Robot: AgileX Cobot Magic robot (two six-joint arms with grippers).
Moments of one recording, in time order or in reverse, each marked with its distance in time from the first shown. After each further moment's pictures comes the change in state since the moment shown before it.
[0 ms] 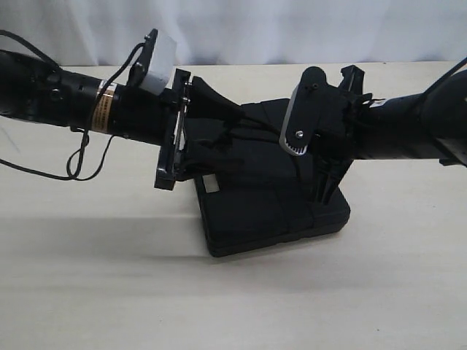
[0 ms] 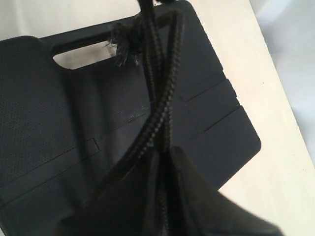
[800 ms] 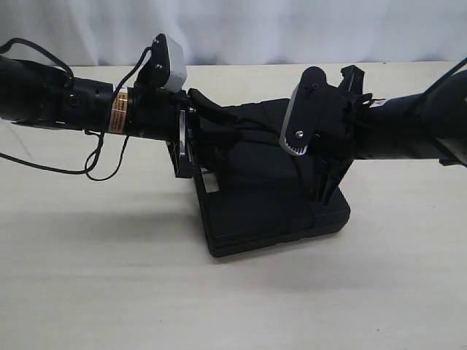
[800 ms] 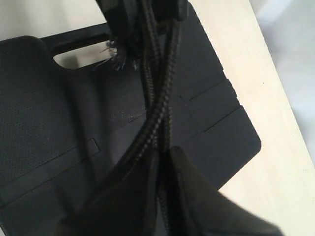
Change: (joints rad) left arm -0.018 0.031 0.000 -0.120 0.217 0.010; right arm 0.000 0.000 0.000 0.000 0.000 0.000
